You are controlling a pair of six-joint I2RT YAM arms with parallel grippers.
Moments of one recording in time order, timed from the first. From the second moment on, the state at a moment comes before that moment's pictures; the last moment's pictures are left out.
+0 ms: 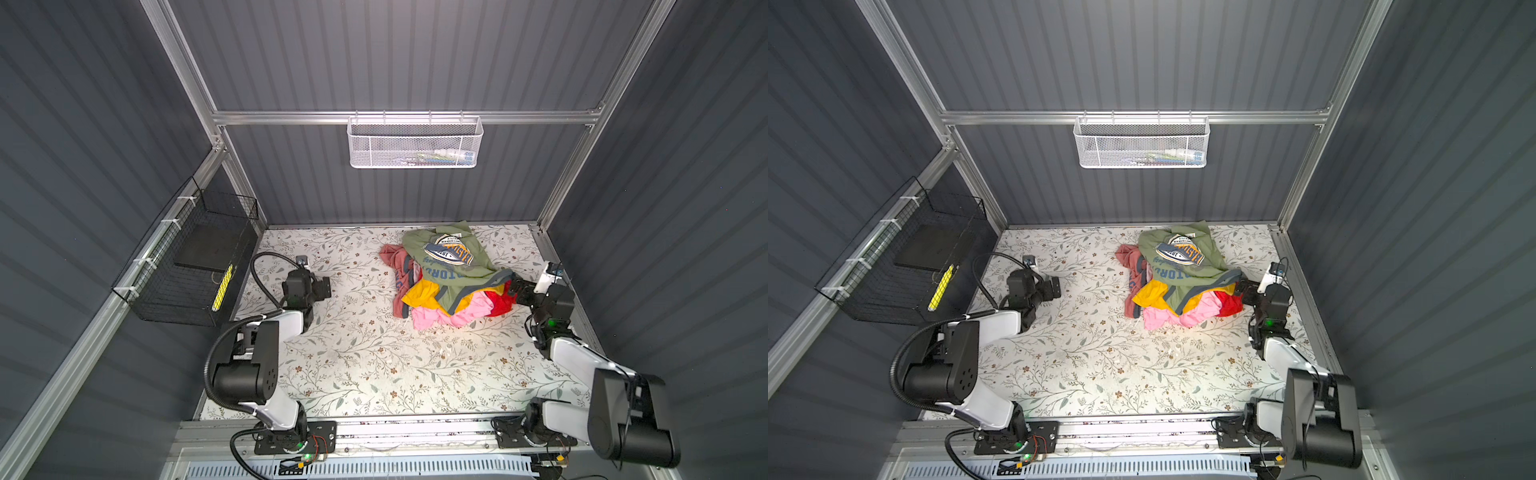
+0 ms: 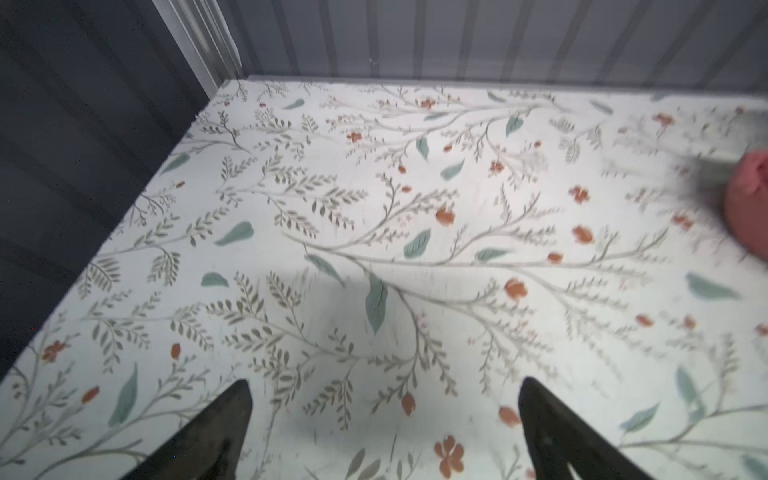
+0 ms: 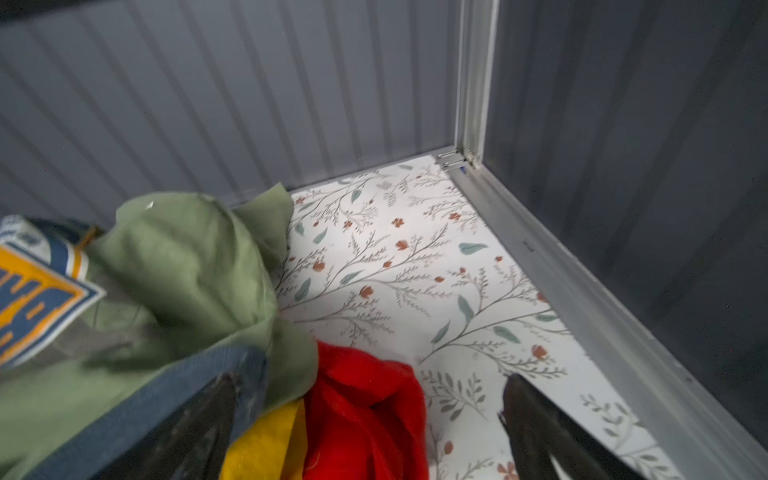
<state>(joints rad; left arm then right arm) -0.07 1.57 0.75 0.31 -0.15 -0.07 -0.15 1.19 0.45 0.48 0.02 0.18</state>
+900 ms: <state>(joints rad) -0.28 1.44 0.72 0.09 -0.10 -0.36 0.42 1.32 1.26 -0.38 -0.01 -0.02</state>
